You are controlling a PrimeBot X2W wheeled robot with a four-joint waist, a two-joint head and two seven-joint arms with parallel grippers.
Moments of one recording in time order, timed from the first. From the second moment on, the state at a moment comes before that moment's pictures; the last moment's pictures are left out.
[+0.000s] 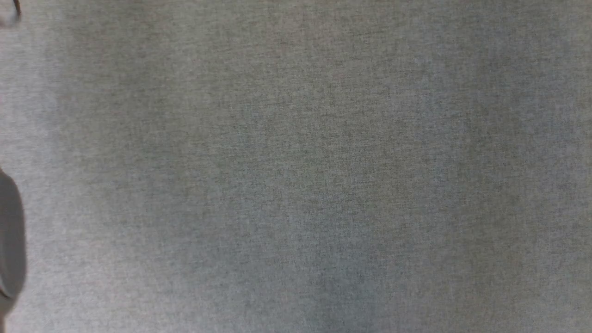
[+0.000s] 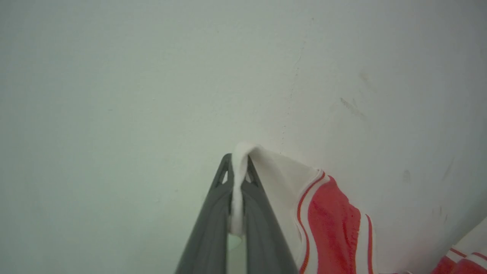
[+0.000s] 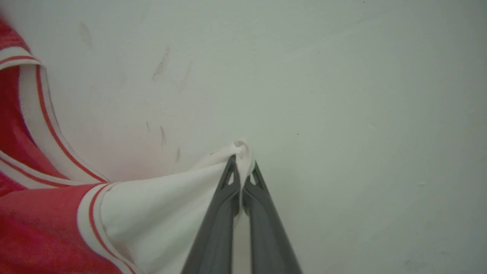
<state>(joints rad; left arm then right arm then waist) -1.55 0.36 -0.07 0.36 -0.36 -0.04 0.04 -1.62 -0.24 0.21 0.51 -0.02 0.13 0.15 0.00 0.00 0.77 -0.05</state>
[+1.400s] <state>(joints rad) 0.18 0.32 -0.03 -0.18 -0.73 -0.05 0.30 0.01 -0.24 -0.11 -0.12 0.55 0.13 0.48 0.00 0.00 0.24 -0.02</state>
